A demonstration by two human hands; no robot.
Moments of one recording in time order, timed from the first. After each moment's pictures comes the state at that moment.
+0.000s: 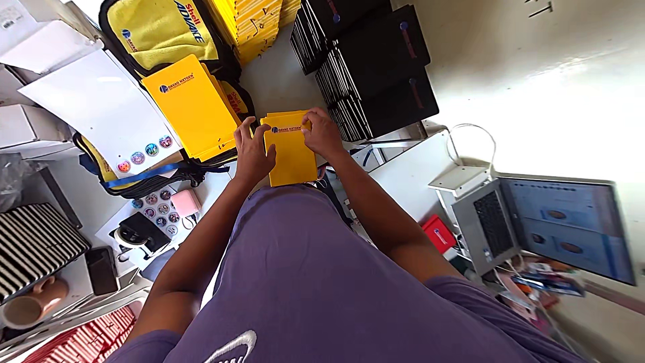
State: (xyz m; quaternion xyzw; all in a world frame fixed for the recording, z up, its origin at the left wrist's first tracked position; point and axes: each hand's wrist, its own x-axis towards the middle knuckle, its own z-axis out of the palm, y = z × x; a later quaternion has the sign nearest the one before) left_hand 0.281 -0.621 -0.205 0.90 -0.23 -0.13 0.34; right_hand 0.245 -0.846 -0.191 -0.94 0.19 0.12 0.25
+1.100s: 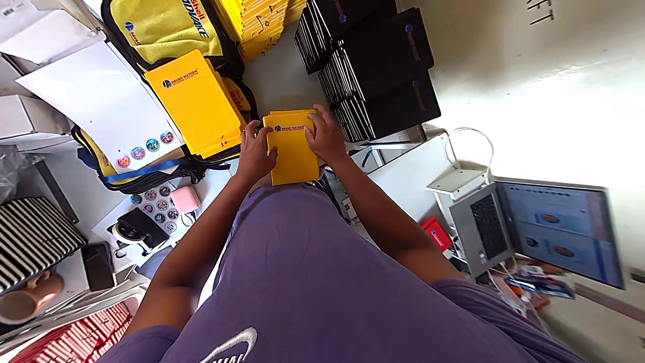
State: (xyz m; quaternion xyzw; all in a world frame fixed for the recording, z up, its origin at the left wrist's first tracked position) left_hand 0.284 -0.616 -0.219 0.89 -0.22 -0.20 0.35; right_hand 0.226 -0.847 -0.210 -0.97 0.11 0.02 0.21
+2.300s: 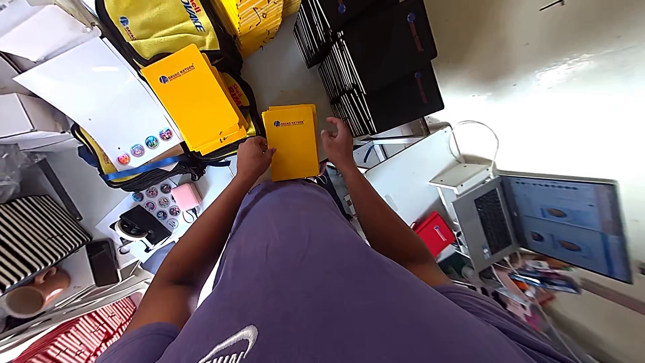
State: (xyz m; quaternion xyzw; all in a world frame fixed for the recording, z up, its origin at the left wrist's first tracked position) left_hand 0.278 -0.617 -0.215 0.88 -0.10 -0.33 0.33; right_hand 0.184 -0.858 -0.213 -0.83 0.35 0.01 0.43
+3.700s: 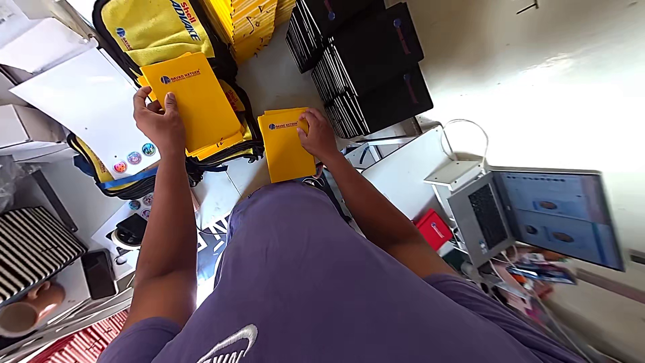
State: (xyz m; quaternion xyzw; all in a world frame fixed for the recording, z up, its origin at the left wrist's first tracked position) left_hand 0.403 -0.512 -0.201 0.85 0.09 0.03 0.52; right_hand 0.229 -0.843 -0.217 -0.95 0.17 0.05 0.25
